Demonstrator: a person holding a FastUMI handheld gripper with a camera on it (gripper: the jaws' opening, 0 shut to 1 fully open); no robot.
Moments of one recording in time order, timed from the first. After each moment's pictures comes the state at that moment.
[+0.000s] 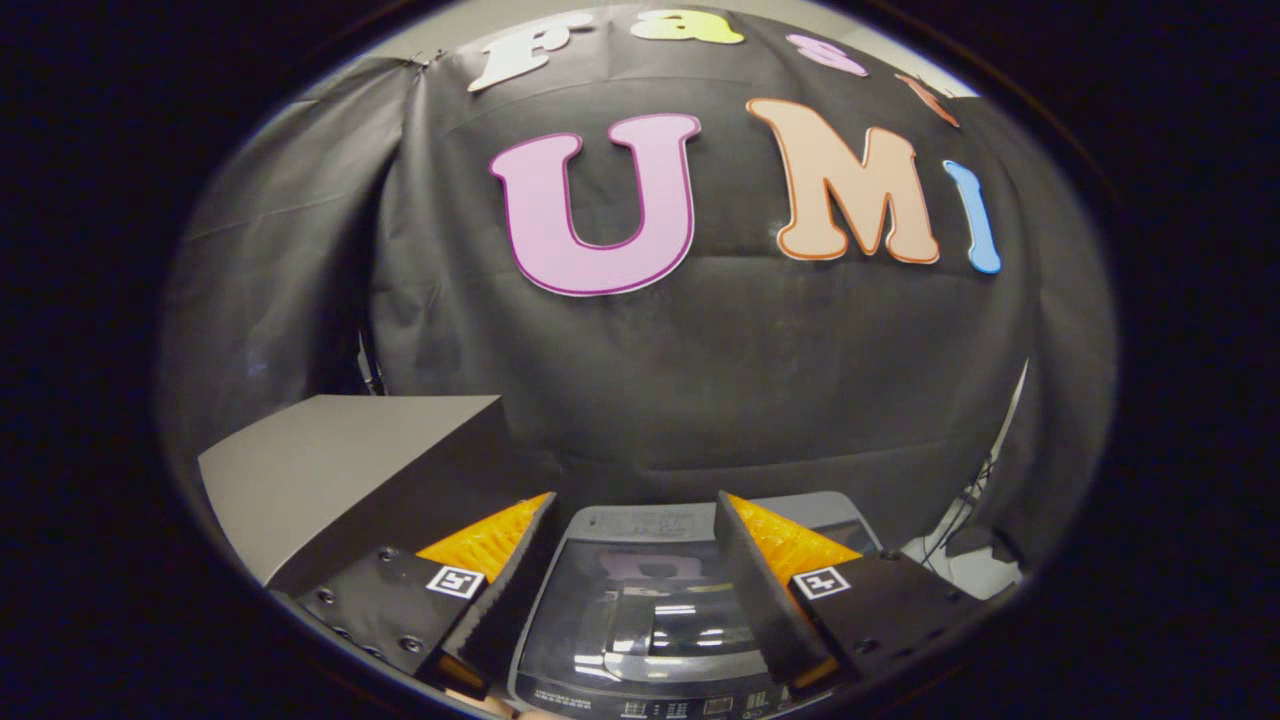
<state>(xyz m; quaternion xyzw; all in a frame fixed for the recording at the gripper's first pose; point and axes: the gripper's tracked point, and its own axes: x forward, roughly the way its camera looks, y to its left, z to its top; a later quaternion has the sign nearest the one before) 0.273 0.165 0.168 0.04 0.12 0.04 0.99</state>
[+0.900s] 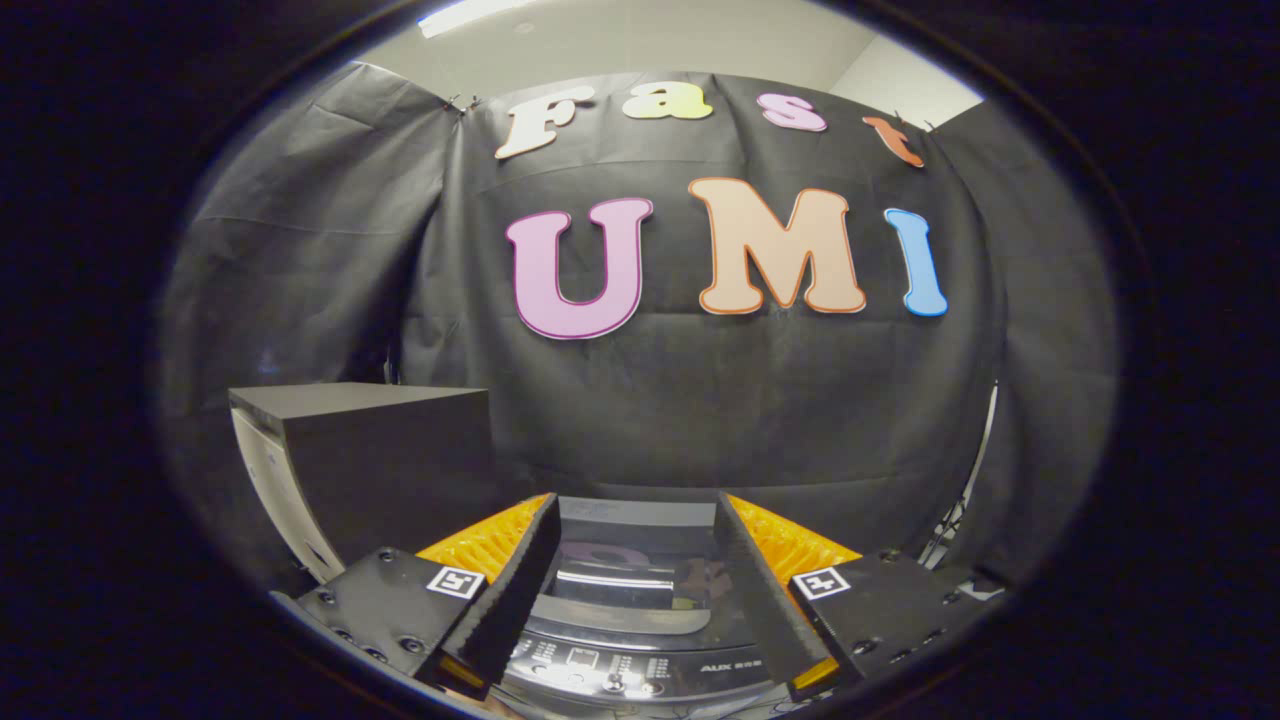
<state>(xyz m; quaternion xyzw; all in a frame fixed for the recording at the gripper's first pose) 0.154 0.051 0.148 0.01 -0.01 0.06 1.00</state>
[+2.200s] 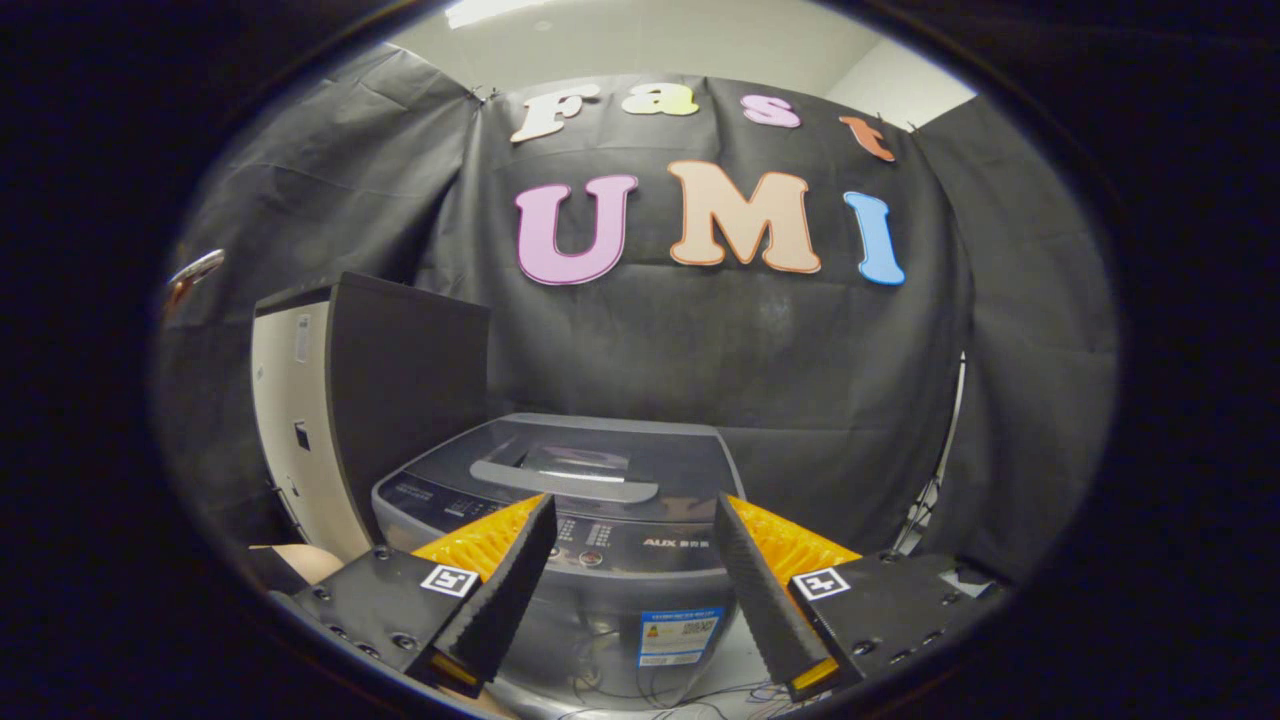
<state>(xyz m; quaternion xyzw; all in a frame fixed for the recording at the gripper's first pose) 0.075 0.004 0.018 -0.02 0.01 0.03 1.00</state>
